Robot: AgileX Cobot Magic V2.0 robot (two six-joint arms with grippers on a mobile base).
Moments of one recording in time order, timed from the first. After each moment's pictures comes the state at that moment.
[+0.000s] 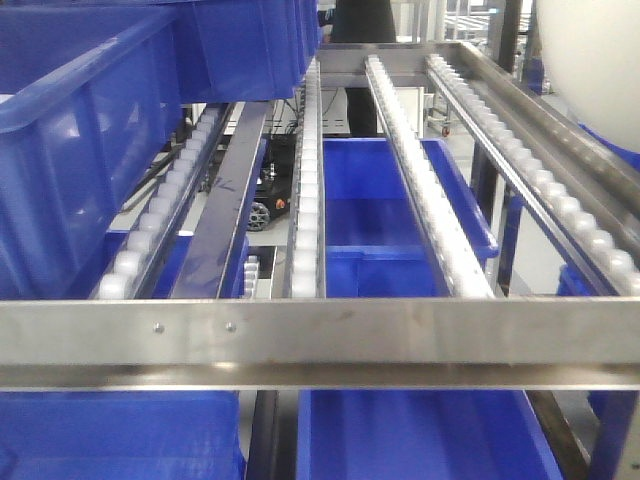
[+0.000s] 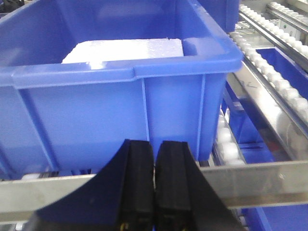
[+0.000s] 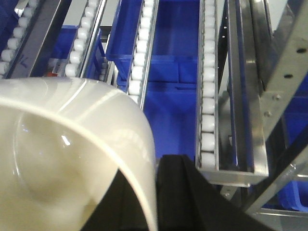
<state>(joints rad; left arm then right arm) -0.09 -0.01 0.01 0.00 0.16 0.04 0.21 0.67 -0.79 -0.05 0.69 0.21</state>
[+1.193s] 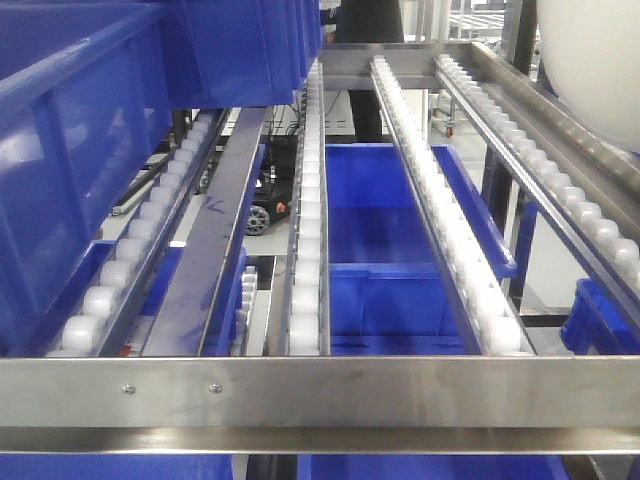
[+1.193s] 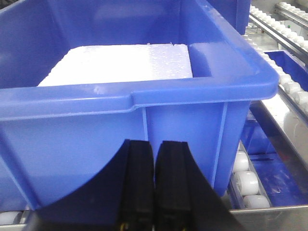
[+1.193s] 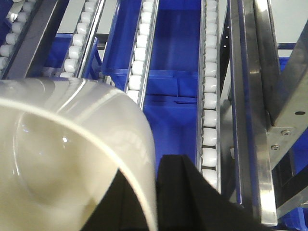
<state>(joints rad) -0.09 -0.01 0.01 0.00 0.16 0.04 0.21 0.67 -0.79 -0.05 0.69 0.21</state>
